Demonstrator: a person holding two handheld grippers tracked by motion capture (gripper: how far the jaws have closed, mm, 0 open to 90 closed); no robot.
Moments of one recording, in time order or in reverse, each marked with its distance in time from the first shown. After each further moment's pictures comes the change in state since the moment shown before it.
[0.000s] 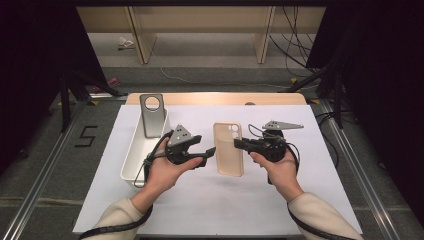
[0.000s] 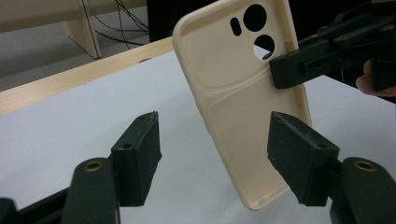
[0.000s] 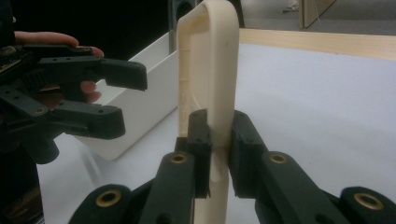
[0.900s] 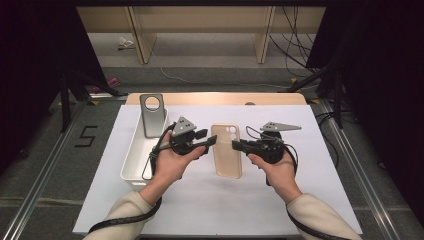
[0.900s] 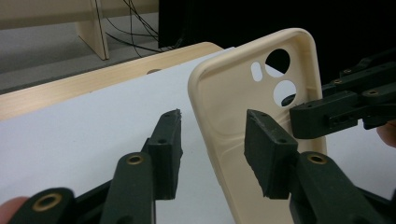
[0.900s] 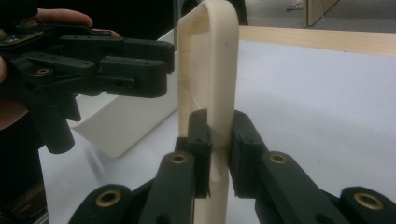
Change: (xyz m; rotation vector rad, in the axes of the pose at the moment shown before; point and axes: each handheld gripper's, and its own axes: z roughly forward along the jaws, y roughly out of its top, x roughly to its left) left arm 0.004 0.015 0.015 -0.031 0.033 -0.077; right arm 0.005 -0.002 0.002 0.010 0.009 -0.005
